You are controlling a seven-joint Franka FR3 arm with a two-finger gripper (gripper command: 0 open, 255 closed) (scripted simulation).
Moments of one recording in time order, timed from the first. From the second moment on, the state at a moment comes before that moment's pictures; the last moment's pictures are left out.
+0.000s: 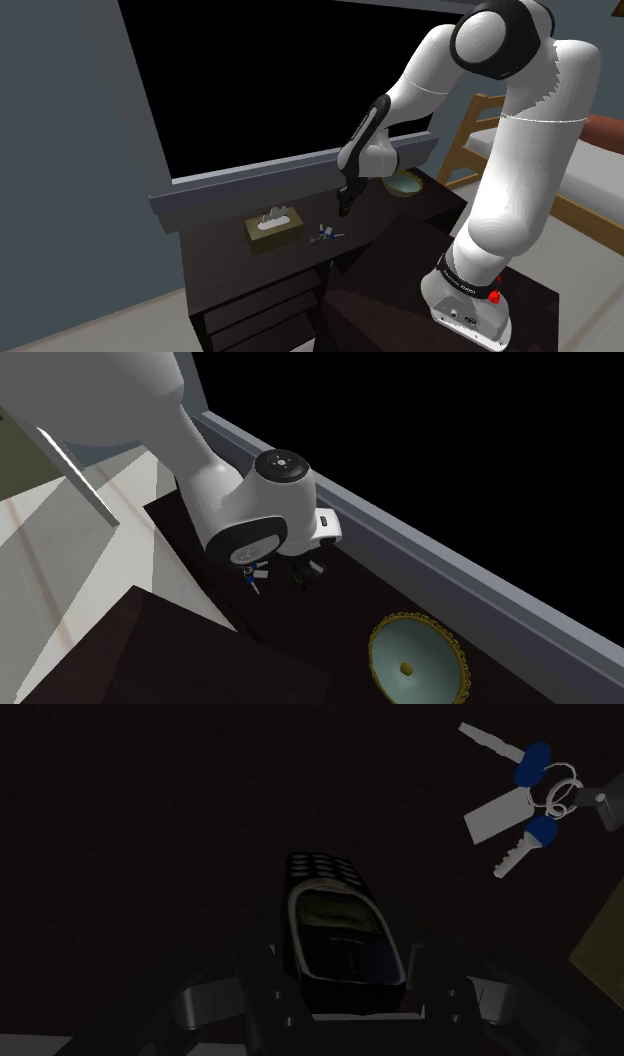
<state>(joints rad) -0.06 0.22 -0.12 -2.67 0.48 2.98 -0.44</state>
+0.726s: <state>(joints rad) 0.00 0.13 -0.20 -2.69 0.35 2.91 -0.33</state>
